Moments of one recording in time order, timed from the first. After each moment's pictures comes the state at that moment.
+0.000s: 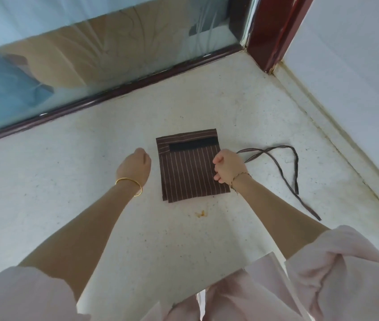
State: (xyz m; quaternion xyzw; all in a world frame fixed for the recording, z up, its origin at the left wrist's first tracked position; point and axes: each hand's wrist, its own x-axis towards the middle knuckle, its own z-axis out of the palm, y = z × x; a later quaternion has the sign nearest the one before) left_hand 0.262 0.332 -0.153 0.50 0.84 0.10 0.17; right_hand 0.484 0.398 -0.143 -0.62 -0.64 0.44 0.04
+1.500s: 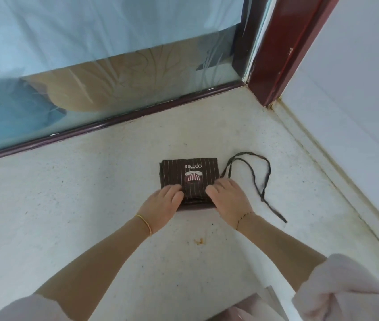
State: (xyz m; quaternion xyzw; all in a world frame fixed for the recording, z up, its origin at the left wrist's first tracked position) left_hand 0.294 0.316 -0.171 0.83 0.56 0.07 0.00; right_hand 0.502 0.392 -0.153 -0.34 -0.94 0.02 0.07
